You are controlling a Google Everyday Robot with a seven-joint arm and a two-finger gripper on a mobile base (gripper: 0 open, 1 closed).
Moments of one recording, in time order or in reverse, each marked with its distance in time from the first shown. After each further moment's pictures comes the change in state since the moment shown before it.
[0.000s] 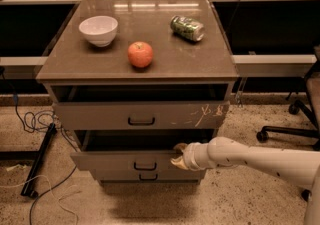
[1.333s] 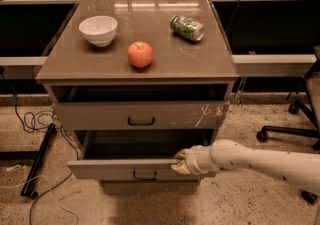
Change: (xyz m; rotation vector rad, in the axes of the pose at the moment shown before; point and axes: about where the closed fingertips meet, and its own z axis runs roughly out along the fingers) arm -0.004 0.009 -0.015 -0.002 0.000 0.000
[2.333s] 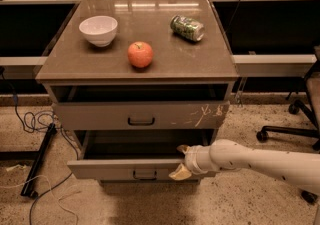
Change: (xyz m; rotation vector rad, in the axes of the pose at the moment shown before) arm 0.000 0.000 0.000 0.000 0.000 0.000
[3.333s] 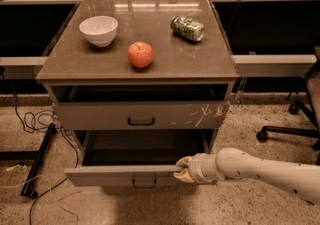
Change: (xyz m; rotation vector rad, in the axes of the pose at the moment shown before) arm 0.011 0.025 -0.012 -0.016 -0.016 -0.004
